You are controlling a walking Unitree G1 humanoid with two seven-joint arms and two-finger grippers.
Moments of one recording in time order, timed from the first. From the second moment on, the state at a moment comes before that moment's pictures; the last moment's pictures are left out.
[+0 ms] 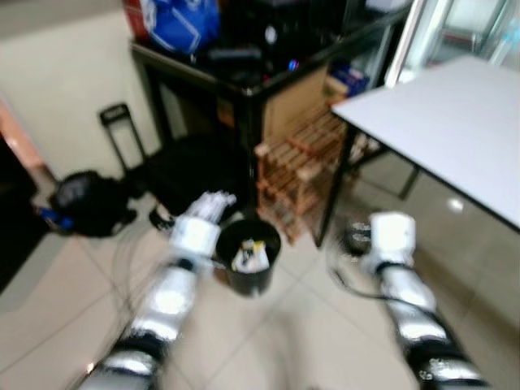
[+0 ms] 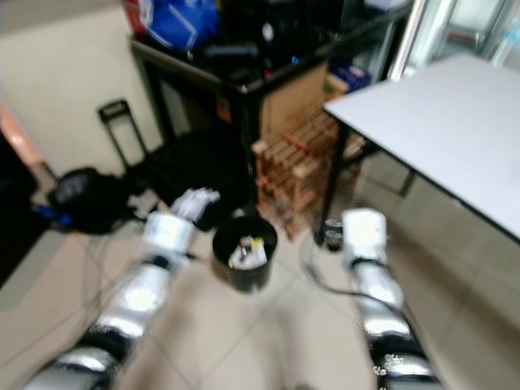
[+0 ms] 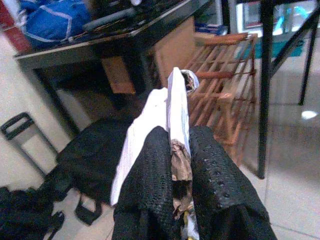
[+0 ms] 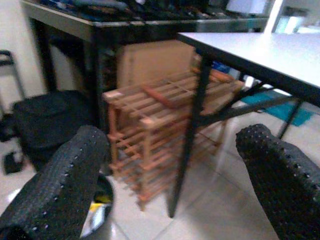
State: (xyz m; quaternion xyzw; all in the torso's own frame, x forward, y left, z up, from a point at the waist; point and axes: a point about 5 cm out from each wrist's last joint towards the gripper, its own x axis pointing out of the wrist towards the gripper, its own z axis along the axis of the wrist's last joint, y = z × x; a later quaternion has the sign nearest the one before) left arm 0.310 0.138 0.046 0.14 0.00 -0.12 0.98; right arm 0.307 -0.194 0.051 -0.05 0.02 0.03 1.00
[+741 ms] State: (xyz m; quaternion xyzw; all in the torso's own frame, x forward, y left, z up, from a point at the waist) left arm 0.311 0.147 0.048 0.14 0.00 -0.11 0.98; right arm 0.308 -0.189 0.051 -0.05 0.02 0.04 1.00
